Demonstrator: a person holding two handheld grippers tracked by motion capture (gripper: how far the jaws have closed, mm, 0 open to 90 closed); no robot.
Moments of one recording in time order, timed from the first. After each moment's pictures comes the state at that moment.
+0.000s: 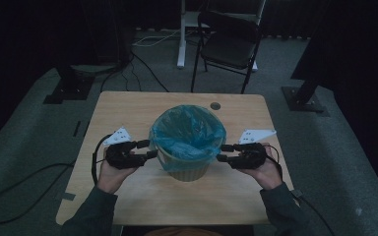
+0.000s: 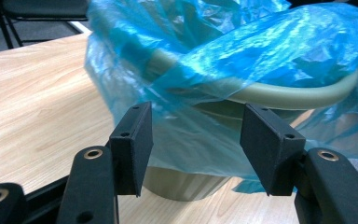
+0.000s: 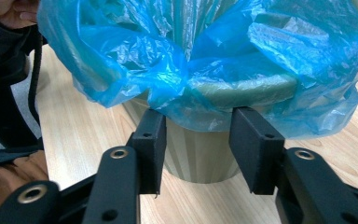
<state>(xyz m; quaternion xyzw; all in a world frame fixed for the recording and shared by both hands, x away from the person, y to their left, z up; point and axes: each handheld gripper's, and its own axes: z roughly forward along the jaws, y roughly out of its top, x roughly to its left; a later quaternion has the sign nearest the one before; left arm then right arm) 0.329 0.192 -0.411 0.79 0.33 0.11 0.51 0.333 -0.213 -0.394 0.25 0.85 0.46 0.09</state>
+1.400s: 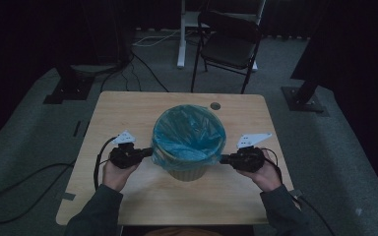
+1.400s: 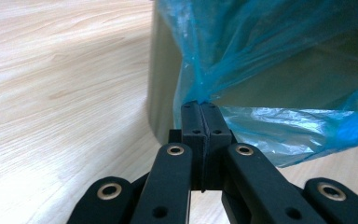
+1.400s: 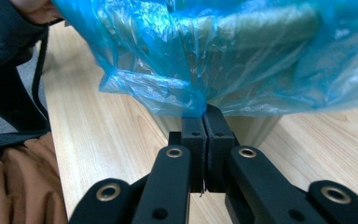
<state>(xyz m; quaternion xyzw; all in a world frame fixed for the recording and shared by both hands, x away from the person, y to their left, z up) 0.352 0.196 -0.454 0.79 0.39 0.08 0.46 0.334 -0.215 -0.415 0.25 0.86 0.44 0.05</state>
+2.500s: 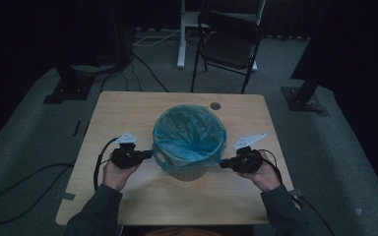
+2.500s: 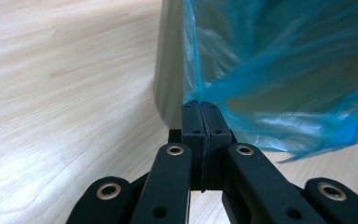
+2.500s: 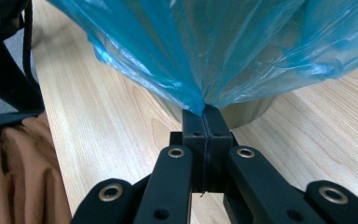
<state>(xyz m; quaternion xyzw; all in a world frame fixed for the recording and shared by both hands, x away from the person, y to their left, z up) 0.356 0.193 -0.463 0.81 0.40 0.07 0.42 0.343 -0.216 -0.433 0.28 0.88 0.40 0.02</state>
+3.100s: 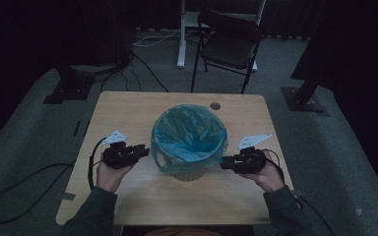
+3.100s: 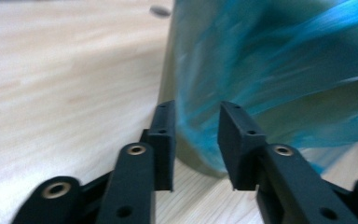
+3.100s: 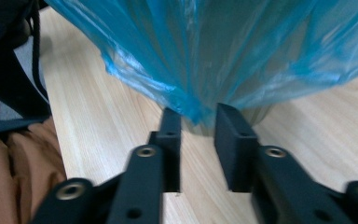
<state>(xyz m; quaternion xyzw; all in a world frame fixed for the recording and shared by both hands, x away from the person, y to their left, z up) 0.335 0.209 -0.434 0.77 0.39 0.10 0.50 0.337 -0.225 -0.422 0.27 0.87 0.42 0.03</state>
